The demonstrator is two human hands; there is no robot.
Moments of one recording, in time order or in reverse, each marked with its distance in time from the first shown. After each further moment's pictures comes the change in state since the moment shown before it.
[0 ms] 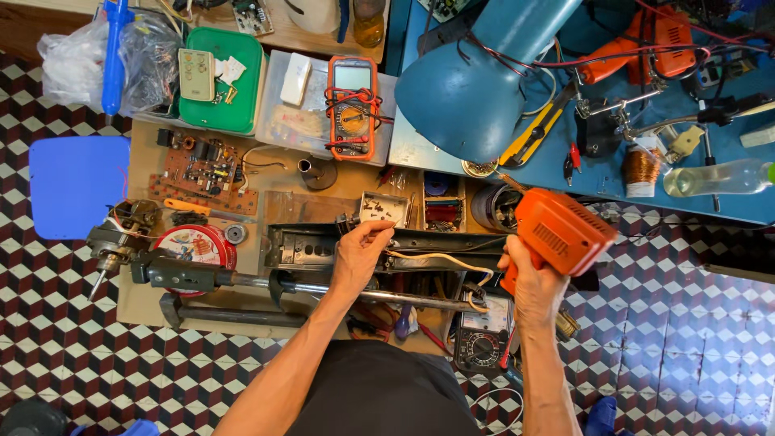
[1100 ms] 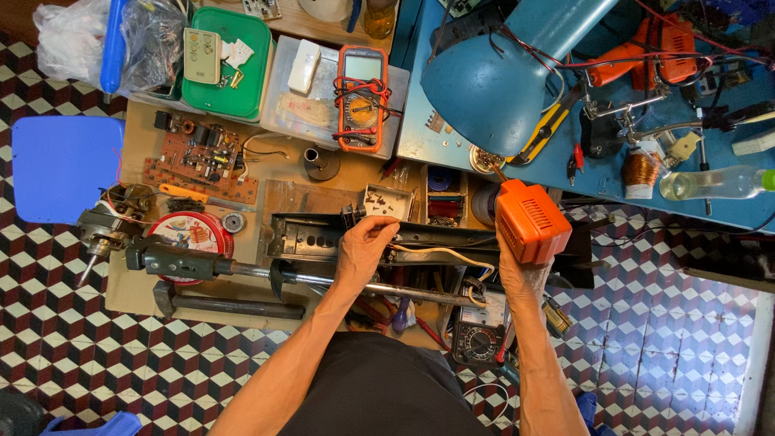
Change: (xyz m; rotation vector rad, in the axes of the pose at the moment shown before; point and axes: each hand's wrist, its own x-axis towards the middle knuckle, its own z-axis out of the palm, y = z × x) left_hand -0.003 -0.011 -0.005 -0.031 -0.029 -0.002; right_hand 0.024 0.060 0.002 -0.336 -0.035 -0.240
